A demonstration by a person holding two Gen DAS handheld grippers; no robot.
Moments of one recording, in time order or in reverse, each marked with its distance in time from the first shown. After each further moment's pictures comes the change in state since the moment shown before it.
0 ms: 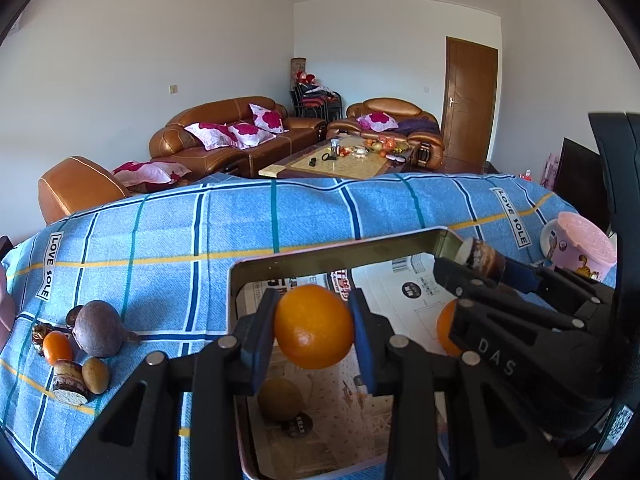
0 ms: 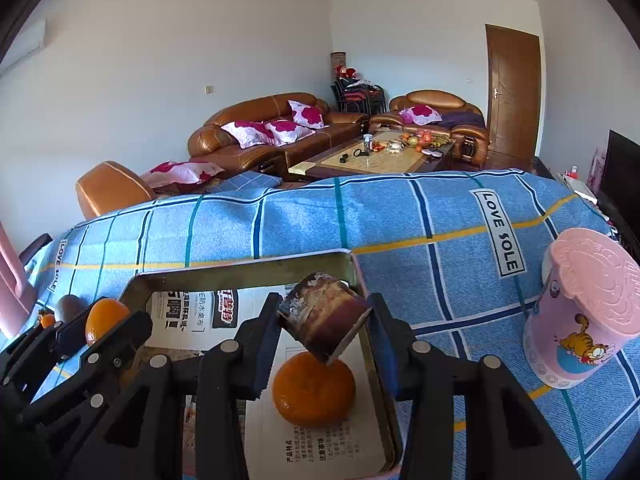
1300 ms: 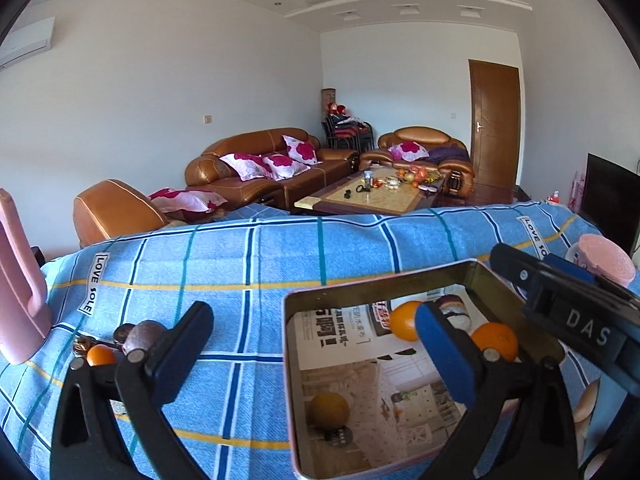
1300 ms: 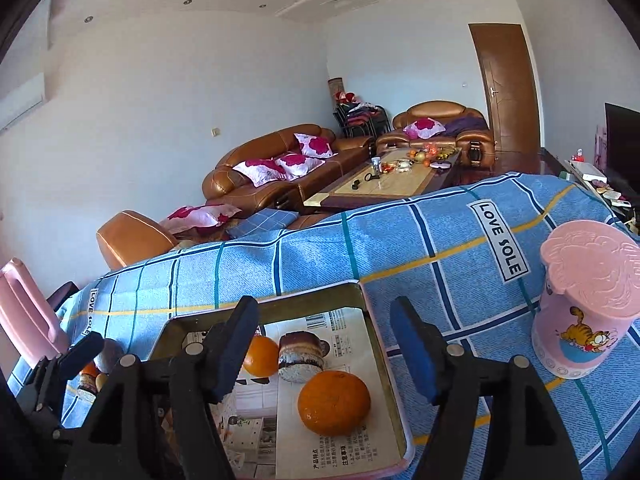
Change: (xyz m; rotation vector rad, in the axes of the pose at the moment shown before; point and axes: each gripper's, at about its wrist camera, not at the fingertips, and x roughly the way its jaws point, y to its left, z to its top) left arm -0.028 0.014 0.002 -0.015 -0.139 0.147; right arm -0.030 -0.022 0.006 0.153 -0.143 0.077
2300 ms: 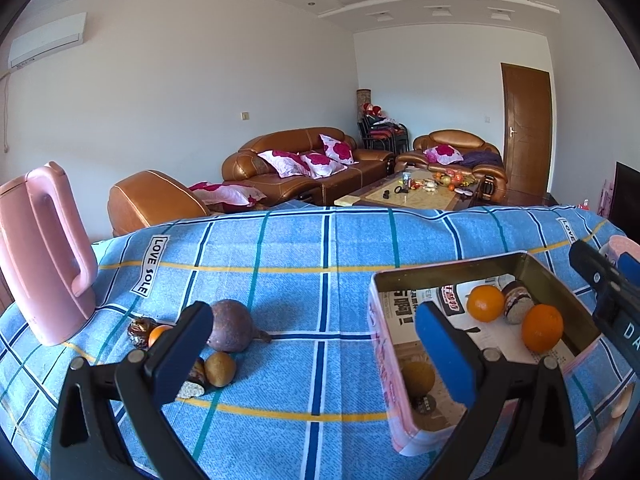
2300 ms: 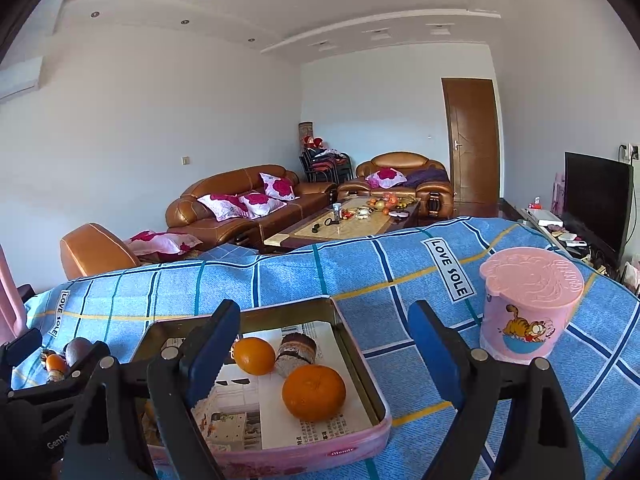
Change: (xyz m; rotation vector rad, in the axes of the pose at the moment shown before) left arm -0.017 0.048 -0.017 -0.038 0.007 0.108; right arm -0.044 0.025 -0.022 -0.070 -0.164 -0.172
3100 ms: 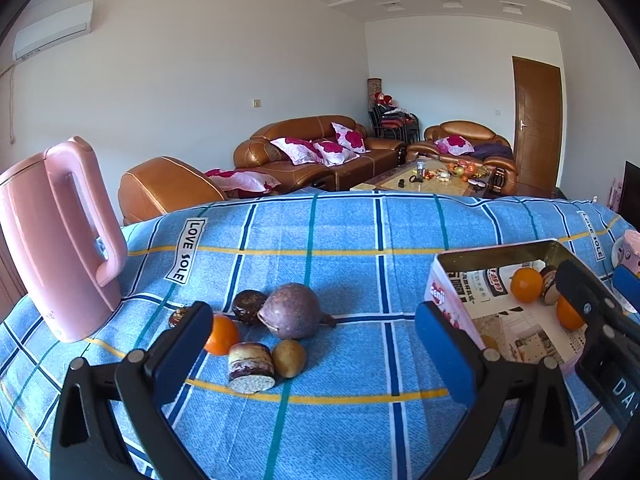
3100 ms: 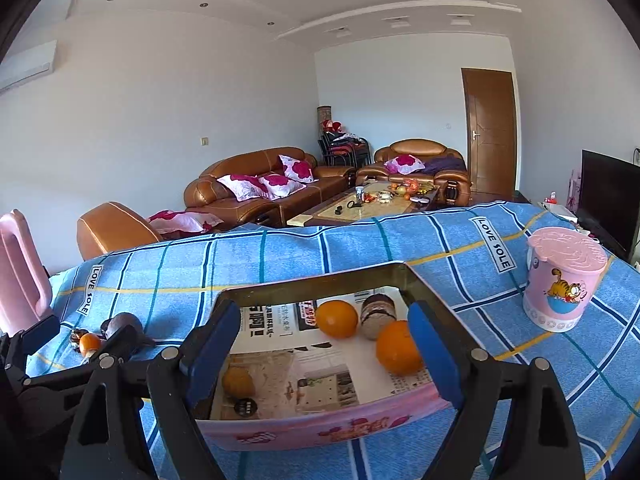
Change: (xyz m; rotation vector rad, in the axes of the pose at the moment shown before) left arm 0.004 0.053 -0.006 -0.009 0.043 0.032; right arm -0.015 0.074 -0.018 -0.036 0.068 0.066
